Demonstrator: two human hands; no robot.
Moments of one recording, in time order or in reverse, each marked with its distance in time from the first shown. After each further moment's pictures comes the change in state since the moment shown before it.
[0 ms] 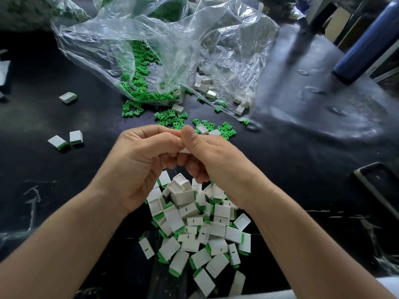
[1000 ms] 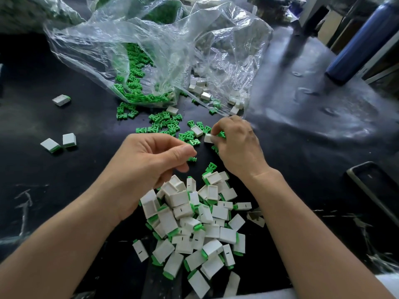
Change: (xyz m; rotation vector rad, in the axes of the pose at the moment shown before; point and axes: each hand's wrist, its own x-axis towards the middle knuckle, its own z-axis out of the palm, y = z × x) left_hand -0.005 0.002 0.005 0.270 -0.060 -0.039; right_hand 0.036 0.047 -0.044 -0.849 0.489 -0.127
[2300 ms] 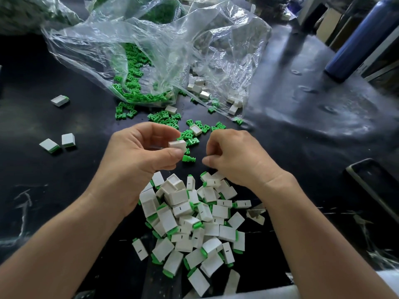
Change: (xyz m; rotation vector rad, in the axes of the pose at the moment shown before) left_hand 0.003 -0.004 0.001 -0.118 0.167 0.044; right_hand -0.019 -0.028 -0.034 -0.020 -0.361 0.022
